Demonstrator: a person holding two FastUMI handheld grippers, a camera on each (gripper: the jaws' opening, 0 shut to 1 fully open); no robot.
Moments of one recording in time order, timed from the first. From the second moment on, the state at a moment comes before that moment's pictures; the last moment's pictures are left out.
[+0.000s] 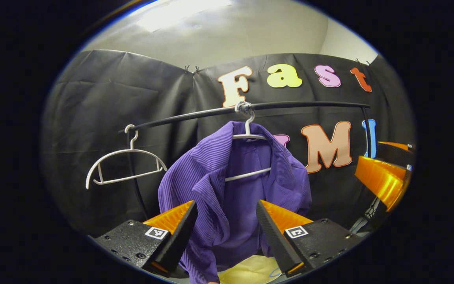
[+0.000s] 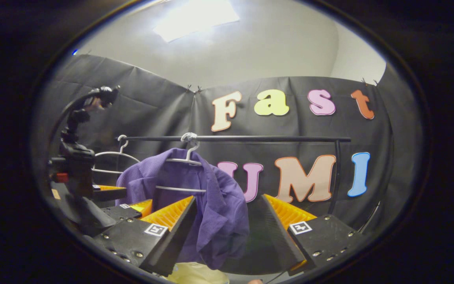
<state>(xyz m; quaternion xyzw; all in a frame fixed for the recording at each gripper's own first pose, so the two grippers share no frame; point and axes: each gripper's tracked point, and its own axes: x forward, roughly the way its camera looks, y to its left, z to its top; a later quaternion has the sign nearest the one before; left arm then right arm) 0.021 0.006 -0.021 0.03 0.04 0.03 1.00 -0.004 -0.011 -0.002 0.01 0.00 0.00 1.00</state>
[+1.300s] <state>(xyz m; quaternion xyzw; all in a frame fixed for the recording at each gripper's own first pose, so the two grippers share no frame) 0.066 0.055 -0.026 0.09 0.02 0.13 0.99 0.045 0.004 -0.047 0.01 0.03 0.04 1.00</state>
